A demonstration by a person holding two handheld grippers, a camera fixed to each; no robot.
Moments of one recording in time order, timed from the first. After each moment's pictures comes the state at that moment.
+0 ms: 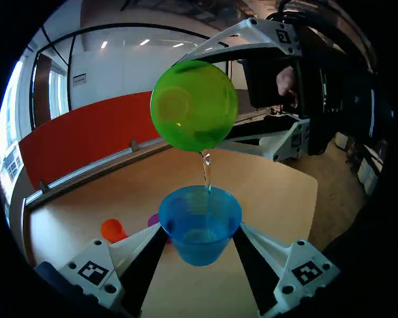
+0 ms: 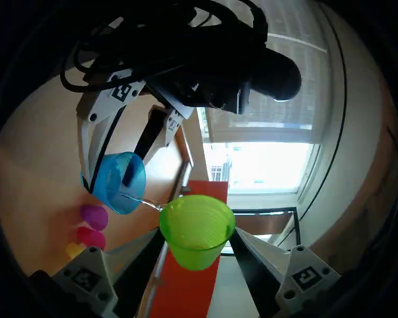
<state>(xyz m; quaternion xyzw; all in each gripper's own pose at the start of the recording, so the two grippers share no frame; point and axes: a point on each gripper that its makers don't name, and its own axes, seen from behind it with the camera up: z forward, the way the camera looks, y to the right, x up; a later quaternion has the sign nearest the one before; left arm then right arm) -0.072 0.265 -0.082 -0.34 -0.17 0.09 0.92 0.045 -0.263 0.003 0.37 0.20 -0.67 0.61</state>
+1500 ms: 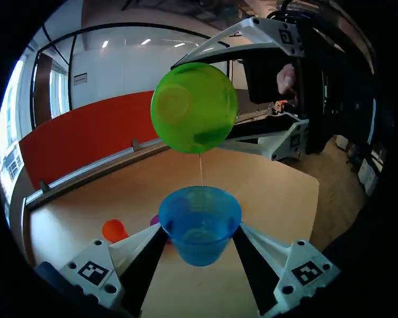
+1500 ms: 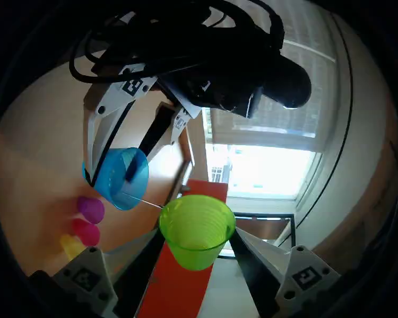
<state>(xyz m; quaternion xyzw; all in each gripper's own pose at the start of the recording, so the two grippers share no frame) -0.073 0.260 -0.074 -0.34 -0.17 0.09 0.92 0.069 -0.215 0.271 0.36 0.20 -0.70 0.58</state>
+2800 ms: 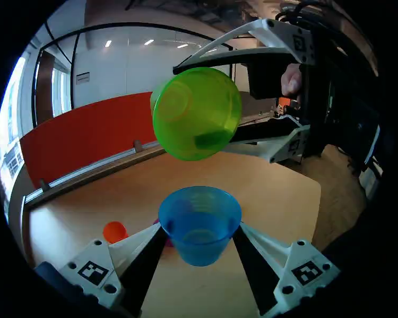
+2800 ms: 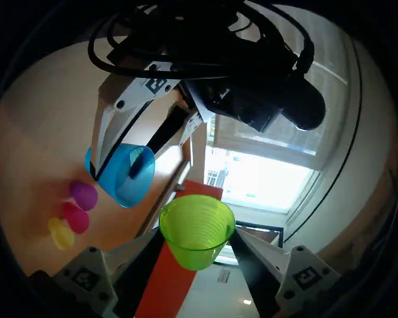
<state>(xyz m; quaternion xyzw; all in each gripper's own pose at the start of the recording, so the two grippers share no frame) -0.069 0.260 -0.062 -0.34 -0.17 0.08 0.92 0.076 -0.214 0.455 0.35 0.25 -0.74 0.52</state>
